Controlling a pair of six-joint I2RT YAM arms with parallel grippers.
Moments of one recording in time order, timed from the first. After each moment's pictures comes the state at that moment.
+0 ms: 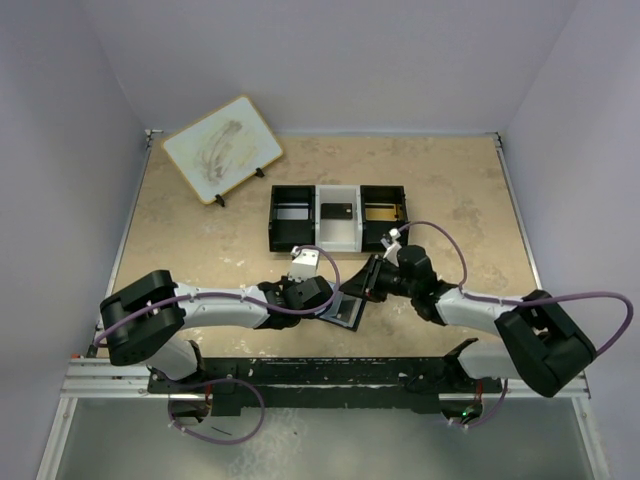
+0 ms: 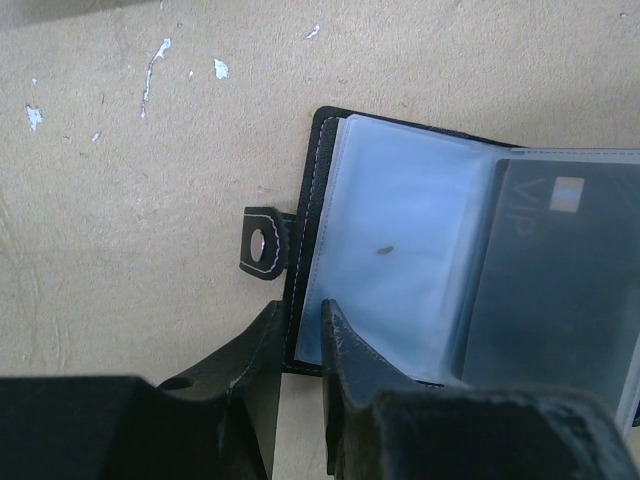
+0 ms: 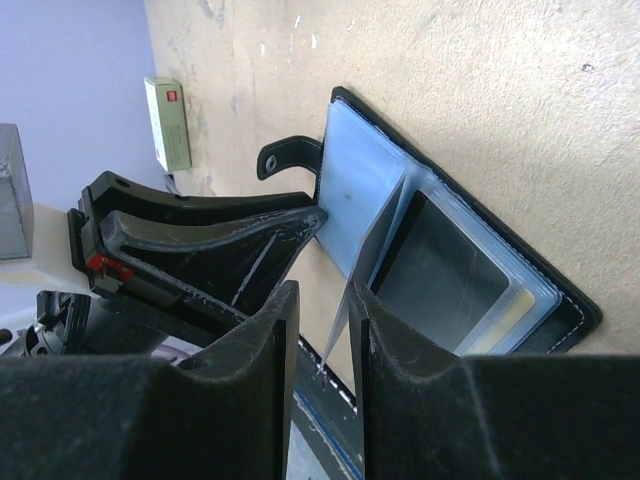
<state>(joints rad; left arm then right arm) -1.14 1.52 0.72 -0.26 -0.55 -0.85 0.58 1.29 0.32 0.44 -0.43 1.04</state>
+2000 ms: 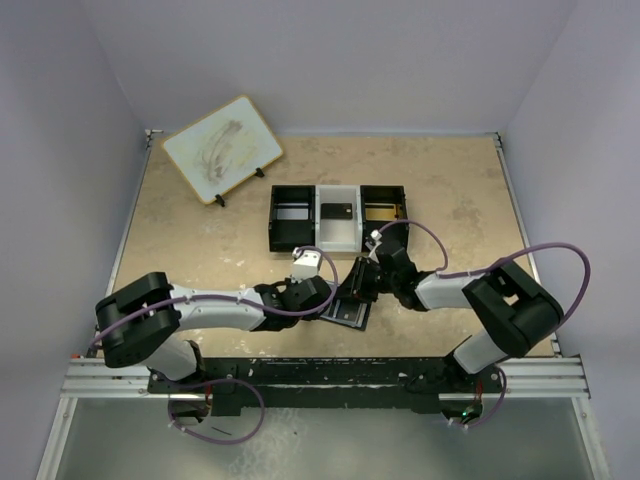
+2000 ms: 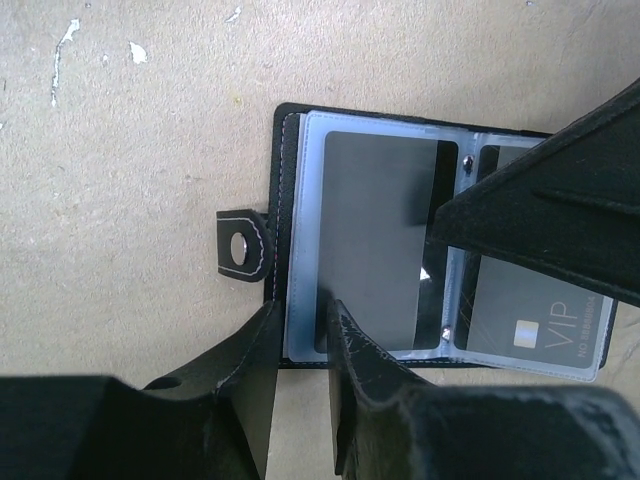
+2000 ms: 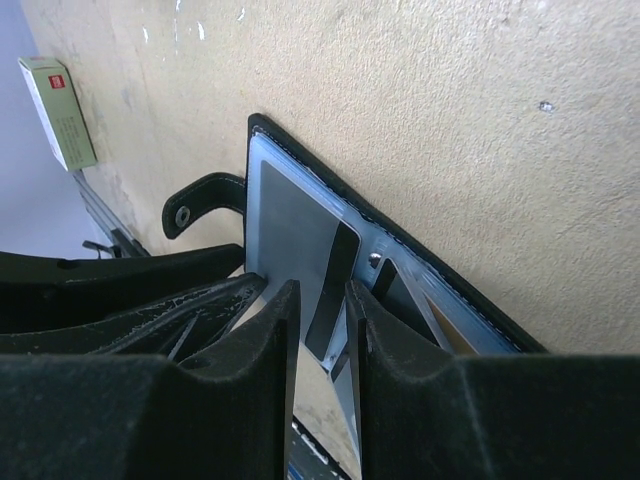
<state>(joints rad) -1.14 1.49 0.68 -0.16 -0.48 -0.85 0.62 1.54 0.45 0.36 -0.38 0.94</state>
